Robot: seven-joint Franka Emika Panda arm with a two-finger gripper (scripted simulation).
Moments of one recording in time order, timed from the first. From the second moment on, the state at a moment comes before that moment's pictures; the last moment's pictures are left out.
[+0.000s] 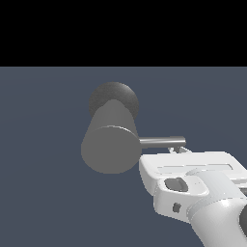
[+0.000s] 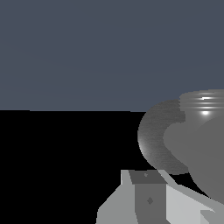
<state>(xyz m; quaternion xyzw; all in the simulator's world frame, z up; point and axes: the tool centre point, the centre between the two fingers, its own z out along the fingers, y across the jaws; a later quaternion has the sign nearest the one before) -0.143 -0.132 0.101 -0.02 0.71 0.01 0.71</state>
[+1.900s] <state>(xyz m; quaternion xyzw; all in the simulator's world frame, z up) -0.147 -0.123 0.185 -0.02 0.72 0.01 0.69</state>
